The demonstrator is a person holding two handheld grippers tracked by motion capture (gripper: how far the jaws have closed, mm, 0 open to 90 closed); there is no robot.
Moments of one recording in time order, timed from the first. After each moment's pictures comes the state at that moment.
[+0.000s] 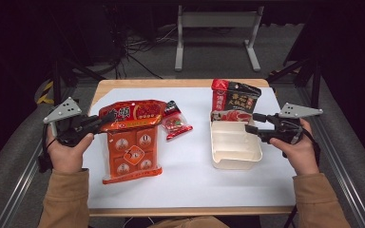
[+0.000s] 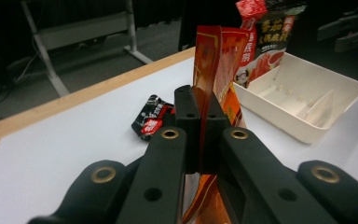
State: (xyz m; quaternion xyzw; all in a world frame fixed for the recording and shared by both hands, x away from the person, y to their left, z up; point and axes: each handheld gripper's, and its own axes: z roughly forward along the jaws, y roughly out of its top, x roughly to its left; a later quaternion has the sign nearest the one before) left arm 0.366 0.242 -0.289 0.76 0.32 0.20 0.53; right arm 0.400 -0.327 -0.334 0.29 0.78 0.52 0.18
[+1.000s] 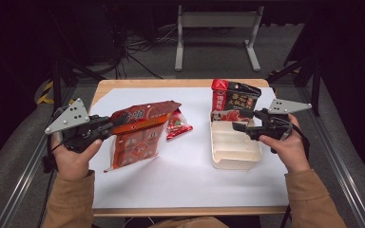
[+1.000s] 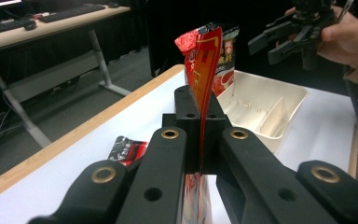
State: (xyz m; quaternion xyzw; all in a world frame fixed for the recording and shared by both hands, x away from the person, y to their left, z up) left arm 0.341 0.209 -0.261 0.77 0.22 0.21 0.57; right arm 0.404 -0.288 -0.317 0.24 0.78 0.55 0.16
